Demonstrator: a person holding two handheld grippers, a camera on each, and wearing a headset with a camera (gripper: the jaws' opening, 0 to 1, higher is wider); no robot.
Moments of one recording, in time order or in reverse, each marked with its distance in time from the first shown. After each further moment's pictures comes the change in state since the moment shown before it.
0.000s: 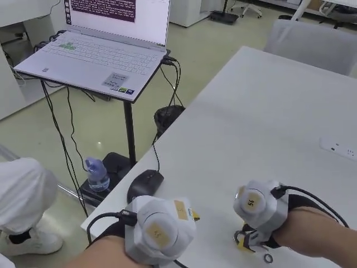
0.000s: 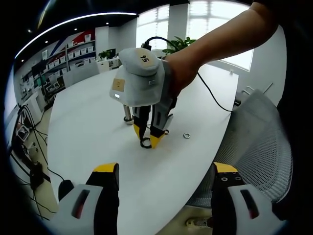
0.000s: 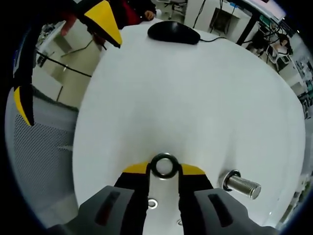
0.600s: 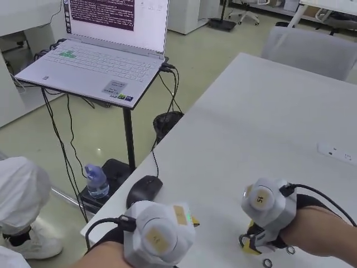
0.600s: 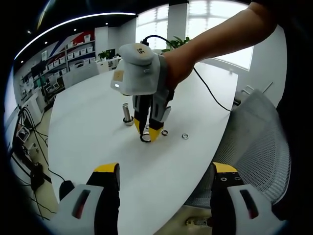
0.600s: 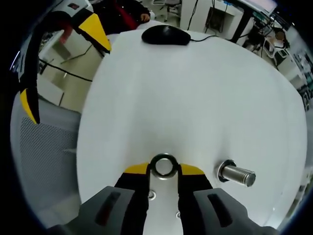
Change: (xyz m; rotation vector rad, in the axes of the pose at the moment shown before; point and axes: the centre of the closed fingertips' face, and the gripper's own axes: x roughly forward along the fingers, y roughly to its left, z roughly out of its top) left arm -0.002 -0.003 0.002 0.005 0.001 0.000; right arm -0.015 -0.008 -0.009 0.052 -0.020 0.024
